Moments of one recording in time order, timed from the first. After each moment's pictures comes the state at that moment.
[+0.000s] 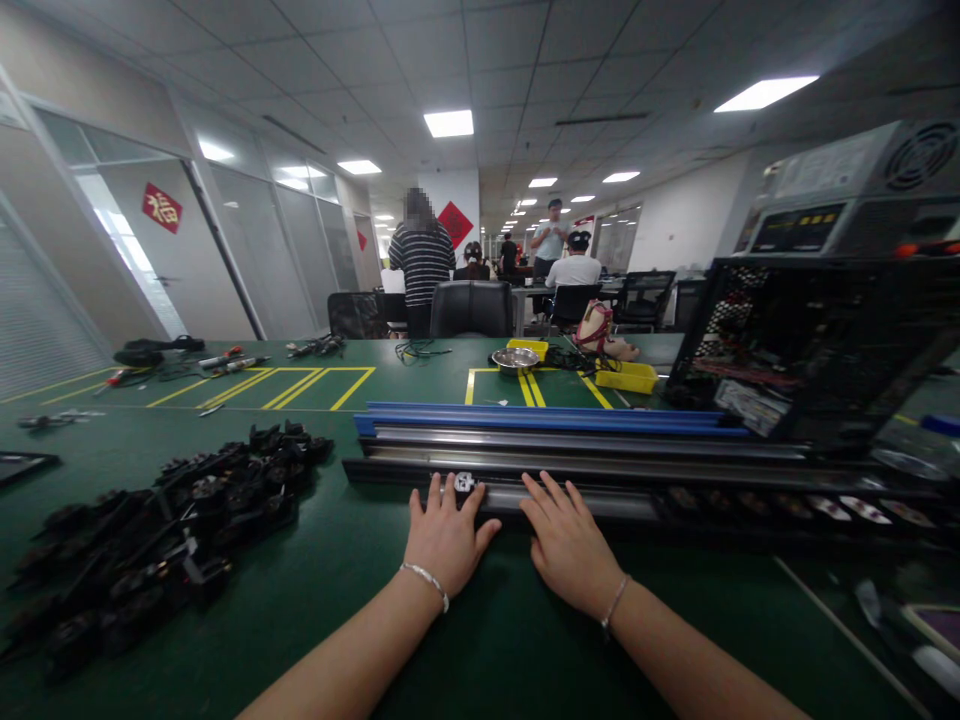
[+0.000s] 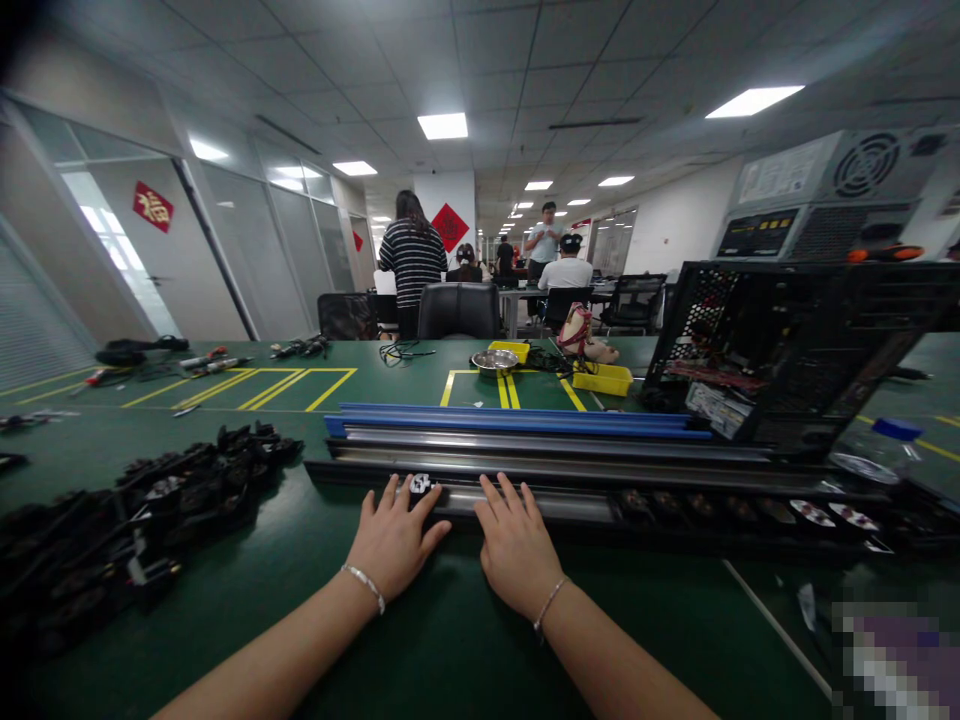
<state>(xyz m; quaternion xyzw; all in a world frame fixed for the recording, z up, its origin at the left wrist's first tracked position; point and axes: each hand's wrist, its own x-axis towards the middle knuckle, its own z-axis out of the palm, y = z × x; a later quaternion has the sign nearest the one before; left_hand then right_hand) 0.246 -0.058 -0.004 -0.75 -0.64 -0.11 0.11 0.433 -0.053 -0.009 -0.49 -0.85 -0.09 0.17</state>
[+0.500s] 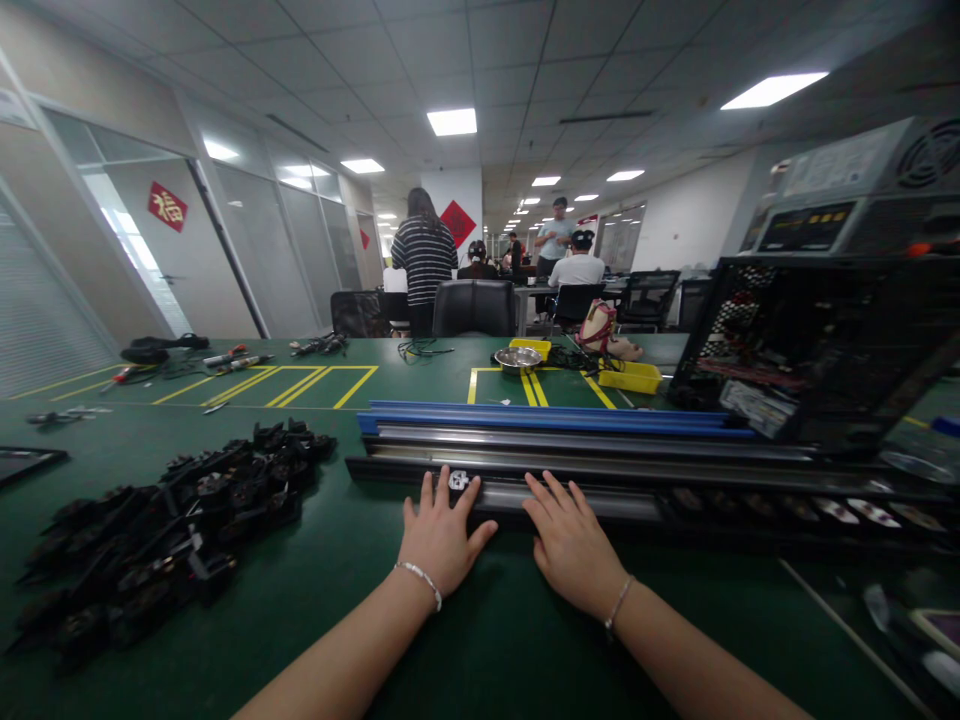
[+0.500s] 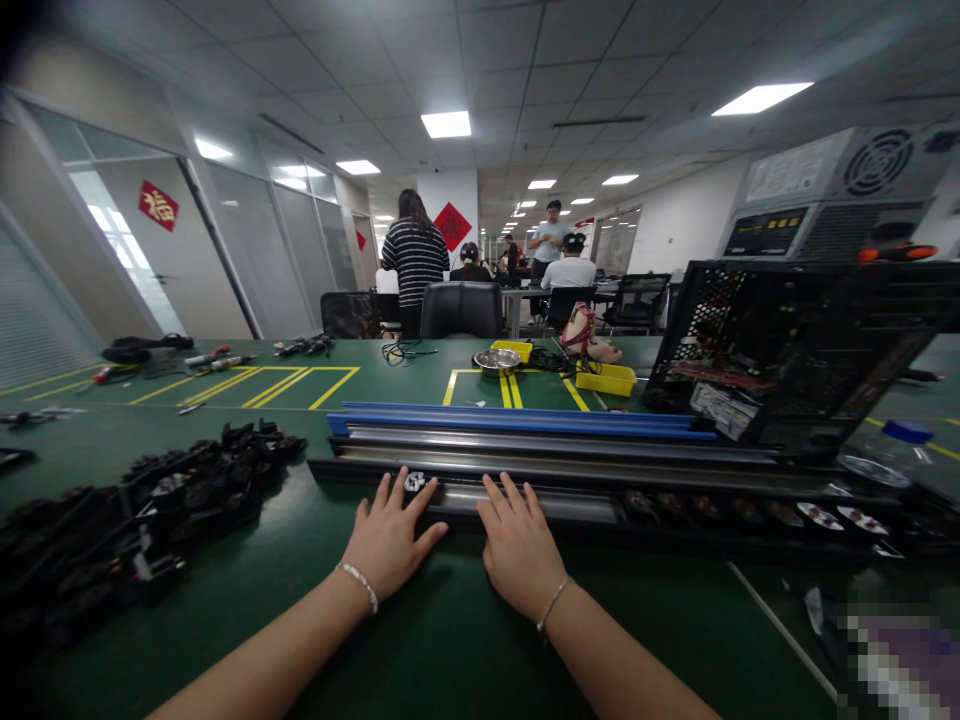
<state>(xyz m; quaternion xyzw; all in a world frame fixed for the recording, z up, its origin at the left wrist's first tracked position) 0.238 -0.058 -0.001 -0.73 -0.67 -0.11 0.08 0.434 -0.053 -0.009 -0.49 -0.85 -0.09 0.16</state>
